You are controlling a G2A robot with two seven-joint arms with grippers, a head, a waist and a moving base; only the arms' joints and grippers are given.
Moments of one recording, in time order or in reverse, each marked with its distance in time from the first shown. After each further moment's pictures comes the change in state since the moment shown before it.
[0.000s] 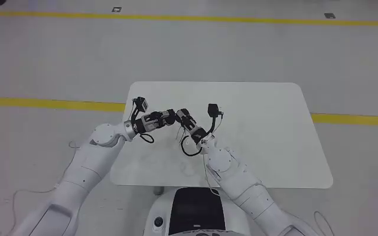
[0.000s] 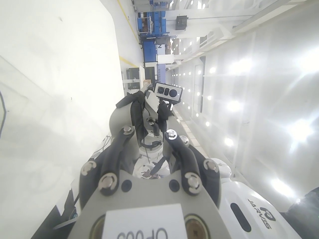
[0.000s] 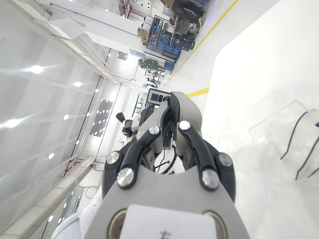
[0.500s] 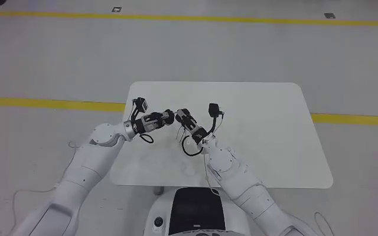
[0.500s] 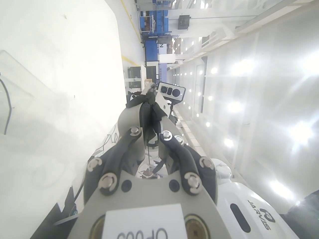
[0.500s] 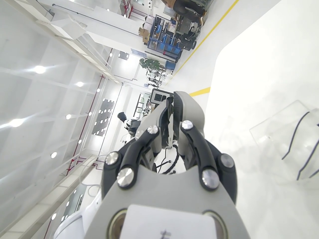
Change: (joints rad) left arm -0.006 -0.002 -0.007 0.019 0.000 0.009 -0.021; right arm -0.012 -0.001 0.023 -0.010 -0.004 -0.012 0.015
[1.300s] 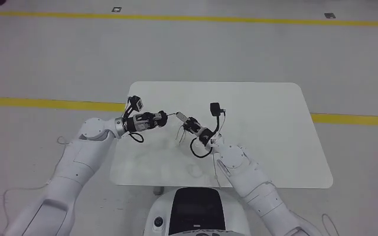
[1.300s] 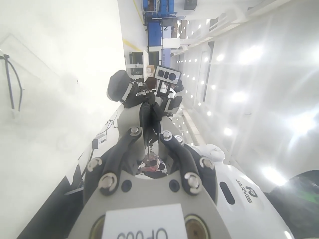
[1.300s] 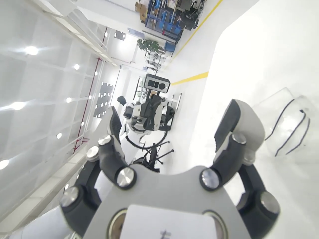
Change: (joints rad) left arm -0.058 0.028 -0.054 0.087 0.015 0.045 -0.234; right arm 0.010 0.044 0.094 0.015 0.058 -0.091 0.373
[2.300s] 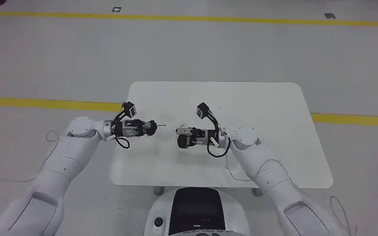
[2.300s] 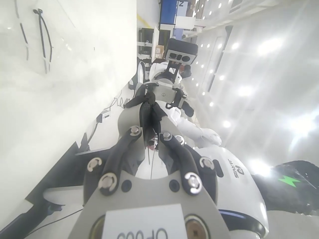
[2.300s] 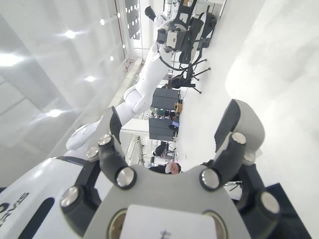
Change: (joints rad) left arm -0.090 0.082 0.166 0.128 -0.138 -0.004 -0.191; right arm 0.216 0.021 0.016 0.268 0.461 -0.024 0.822
